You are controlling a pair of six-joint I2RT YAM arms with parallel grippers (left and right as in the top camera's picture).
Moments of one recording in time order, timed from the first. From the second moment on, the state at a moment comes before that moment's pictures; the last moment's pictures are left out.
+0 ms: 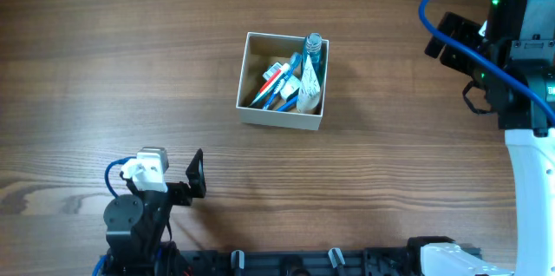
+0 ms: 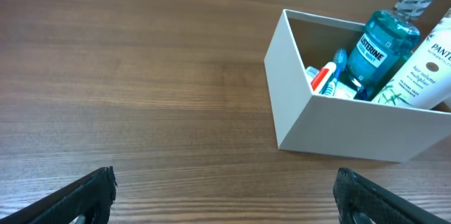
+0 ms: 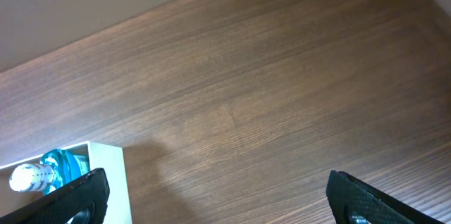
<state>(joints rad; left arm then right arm) 0.00 0.02 0.22 -0.56 0.16 -0.13 0.03 1.34 1.63 -1.11 0.24 0.37</state>
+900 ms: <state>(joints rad) 0.00 0.01 0.18 -0.59 0.16 -0.13 0.03 1.34 1.63 -1.11 0.24 0.37</state>
